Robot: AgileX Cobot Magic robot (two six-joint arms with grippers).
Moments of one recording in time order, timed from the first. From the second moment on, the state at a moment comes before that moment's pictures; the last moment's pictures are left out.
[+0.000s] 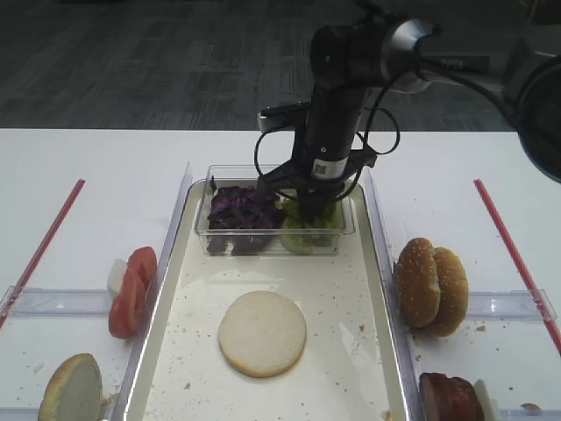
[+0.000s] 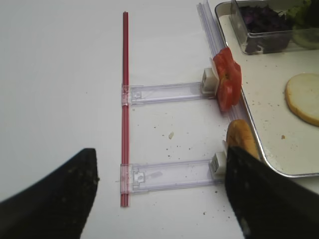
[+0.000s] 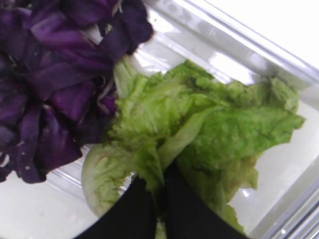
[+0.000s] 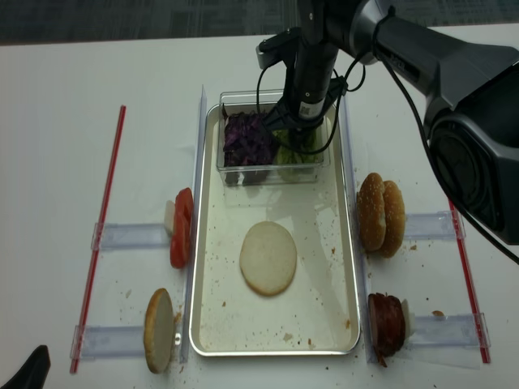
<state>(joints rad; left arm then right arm) 0.04 -0.02 -0.49 -0.05 1.18 0.02 0.45 2.33 -1.94 0.19 1.12 -0.13</state>
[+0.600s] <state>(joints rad) 0.04 -0.02 -0.49 -0.05 1.18 0.02 0.45 2.33 -2.10 0.17 1.22 -0.10</state>
